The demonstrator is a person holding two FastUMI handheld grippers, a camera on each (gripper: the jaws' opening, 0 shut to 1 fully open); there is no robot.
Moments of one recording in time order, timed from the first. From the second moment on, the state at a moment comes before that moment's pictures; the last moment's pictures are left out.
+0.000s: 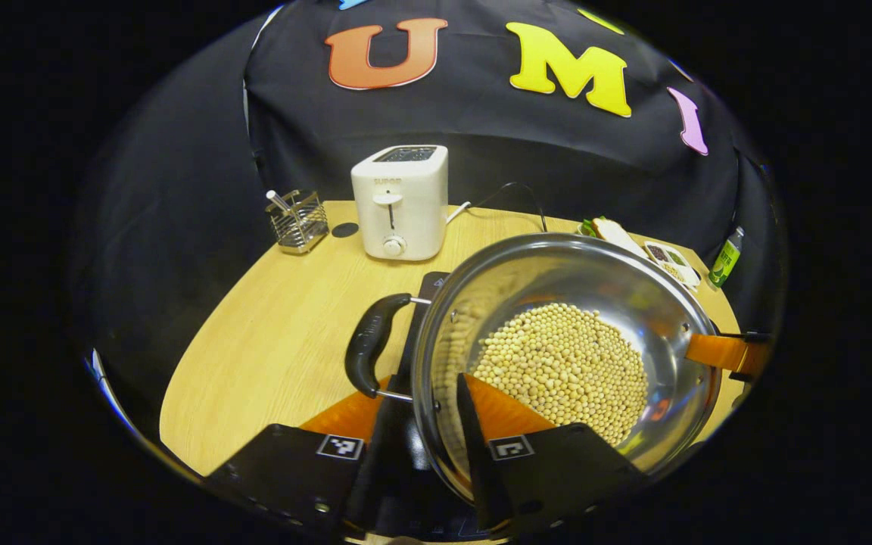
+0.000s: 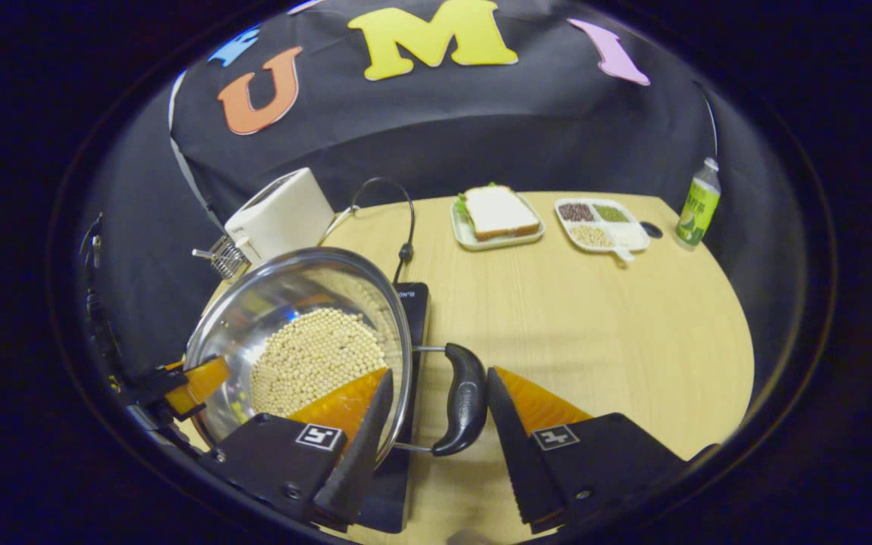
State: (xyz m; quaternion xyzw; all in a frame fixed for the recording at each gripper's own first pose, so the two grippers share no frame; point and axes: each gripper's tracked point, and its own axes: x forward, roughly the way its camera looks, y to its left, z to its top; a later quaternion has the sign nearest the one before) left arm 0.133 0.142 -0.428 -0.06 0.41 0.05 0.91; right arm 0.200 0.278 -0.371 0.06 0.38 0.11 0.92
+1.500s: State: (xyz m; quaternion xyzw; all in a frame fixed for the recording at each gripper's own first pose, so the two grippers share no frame) left arm 0.075 0.047 -0.140 -0.03 0.19 0.01 0.98; right arm 0.099 0.128 -0.127 0.01 0.16 0.10 0.98
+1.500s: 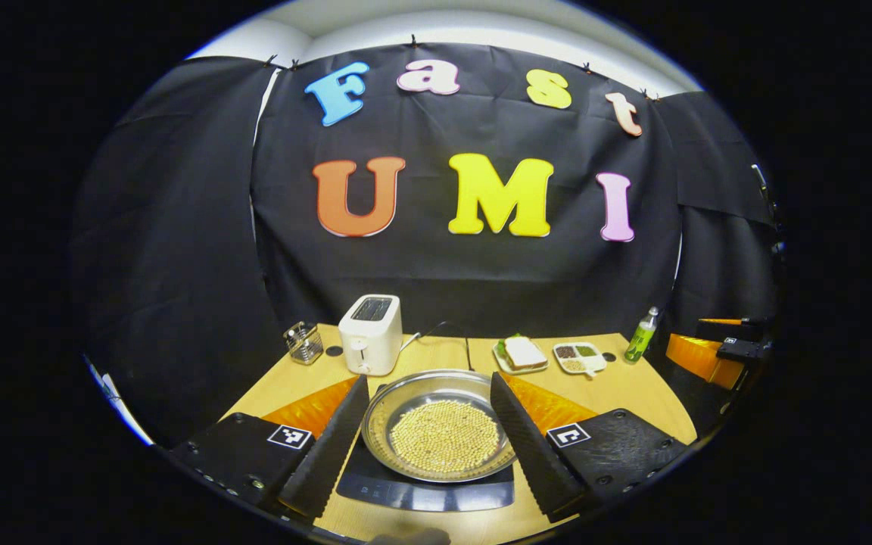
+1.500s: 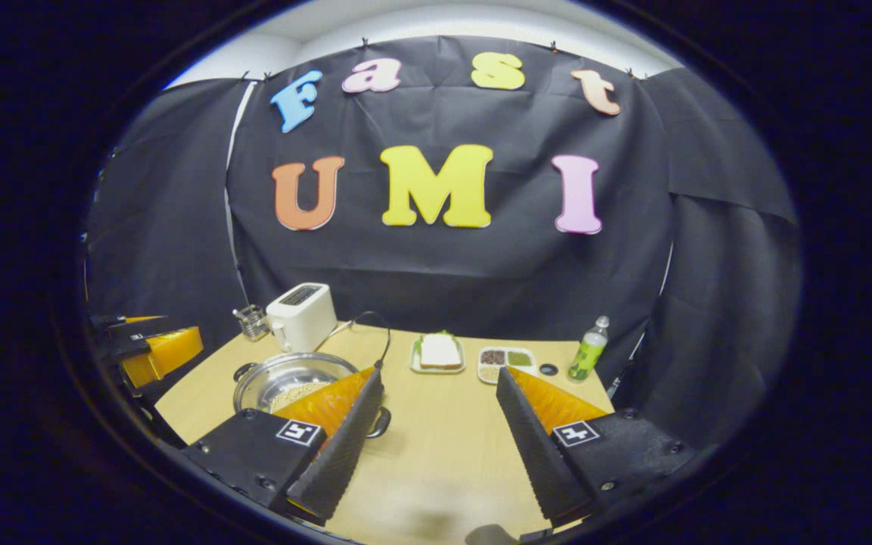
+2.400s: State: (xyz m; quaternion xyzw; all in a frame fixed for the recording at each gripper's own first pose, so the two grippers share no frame) left arm 0.072 -0.039 -0.001 -0.02 0.07 -0.03 1.00; right arm 0.056 -0.003 0.007 0.02 0.03 0.02 1.00
